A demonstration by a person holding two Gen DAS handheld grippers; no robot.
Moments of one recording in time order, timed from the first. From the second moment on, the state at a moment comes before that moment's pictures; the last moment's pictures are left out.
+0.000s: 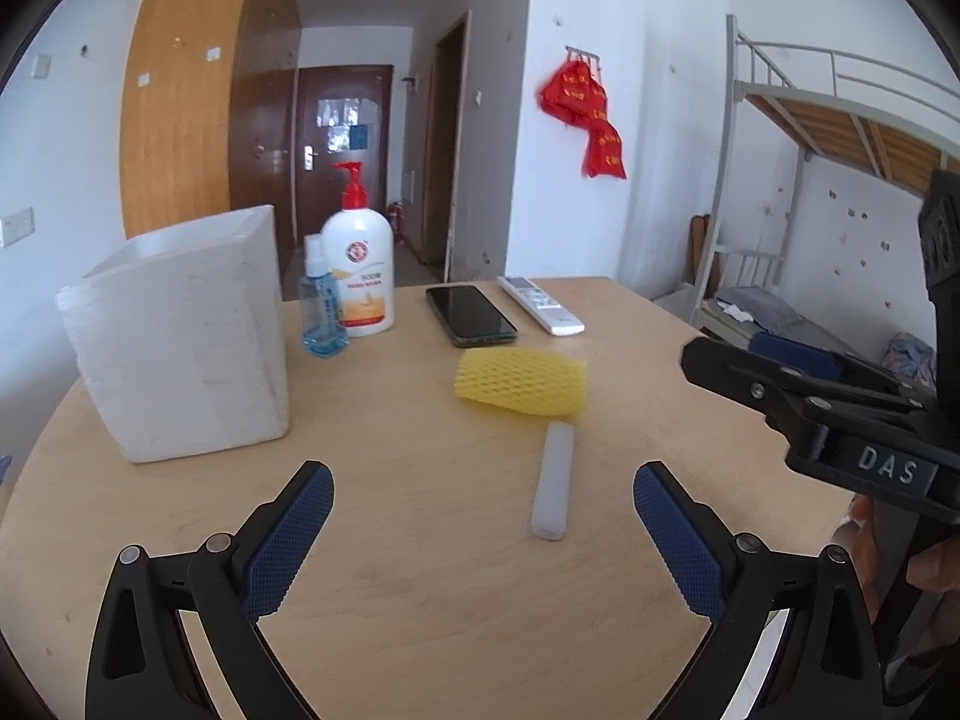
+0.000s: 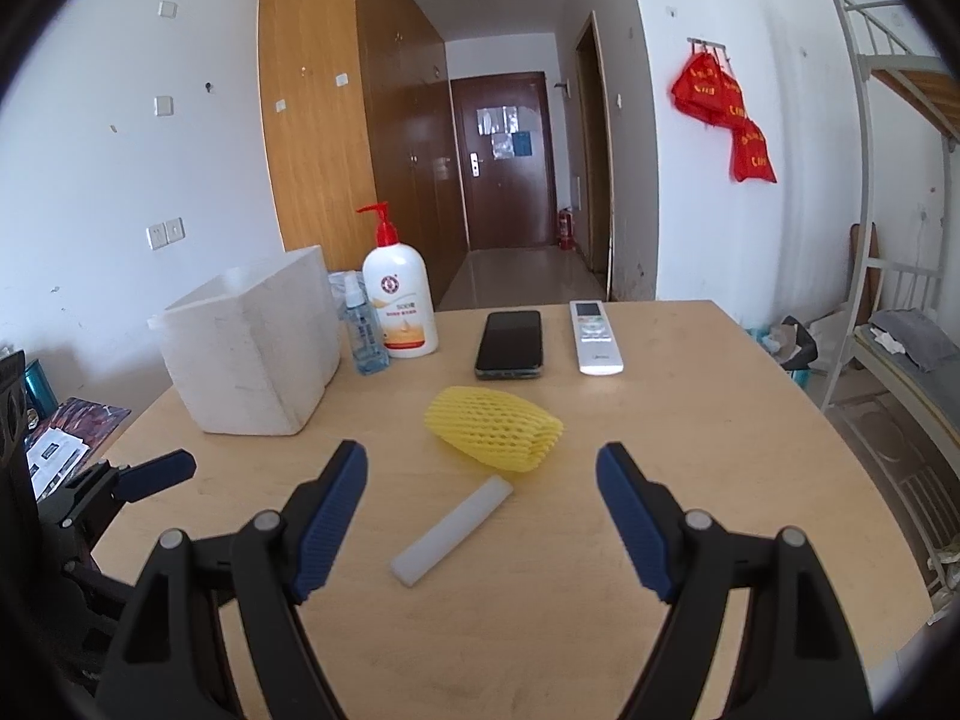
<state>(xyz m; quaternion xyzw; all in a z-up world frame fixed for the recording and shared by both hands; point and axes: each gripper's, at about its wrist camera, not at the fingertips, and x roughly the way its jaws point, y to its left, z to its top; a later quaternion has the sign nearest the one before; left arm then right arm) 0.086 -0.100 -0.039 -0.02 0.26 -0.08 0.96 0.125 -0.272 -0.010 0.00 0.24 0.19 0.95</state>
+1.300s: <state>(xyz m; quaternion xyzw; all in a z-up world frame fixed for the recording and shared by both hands) 0.192 -0.139 -0.099 -0.03 0.42 -0.14 0.90 0.261 -0.256 -0.062 -0.05 0.38 0.28 0.88</state>
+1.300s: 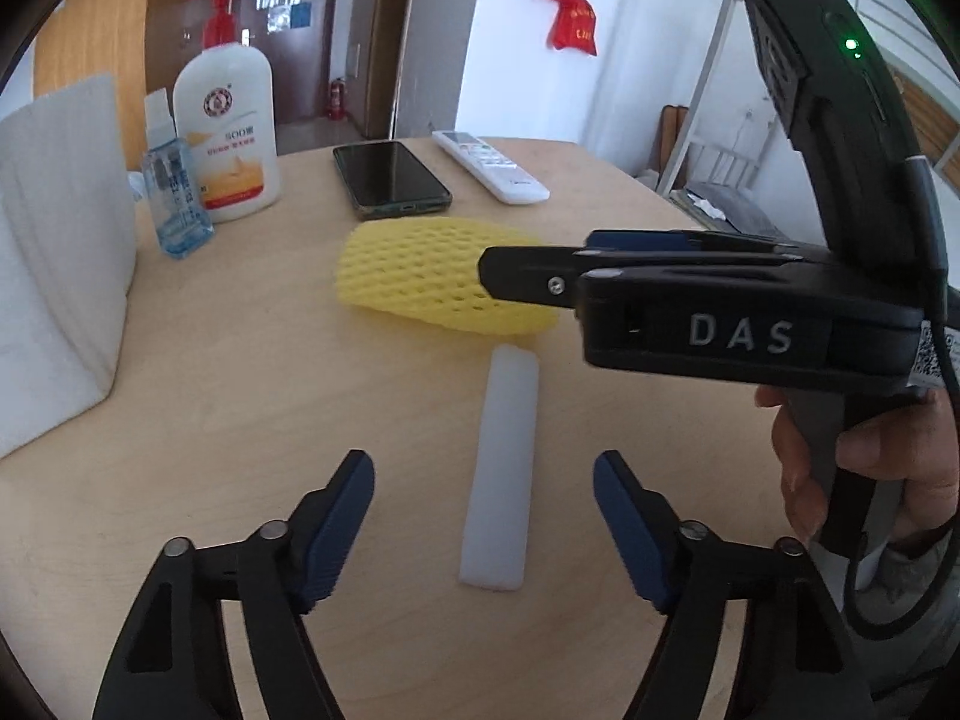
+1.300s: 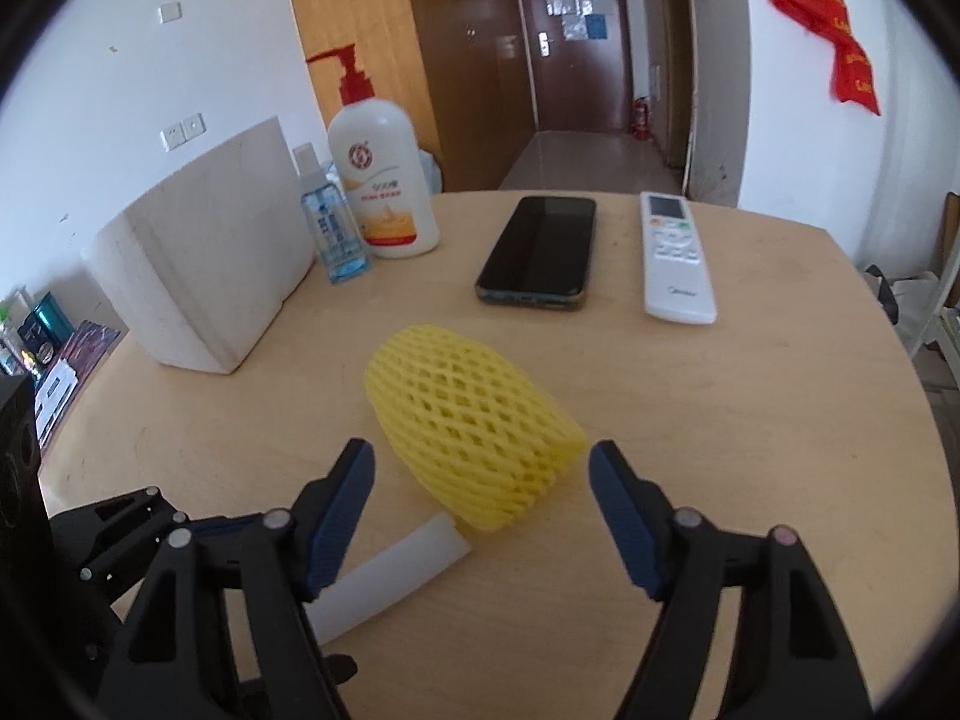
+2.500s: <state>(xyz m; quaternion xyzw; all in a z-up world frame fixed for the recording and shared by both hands) 0.196 -0.139 -0.106 0.00 0.42 -0.12 0.90 0.279 -0.253 -0.083 -0.04 0.40 0.31 0.86</state>
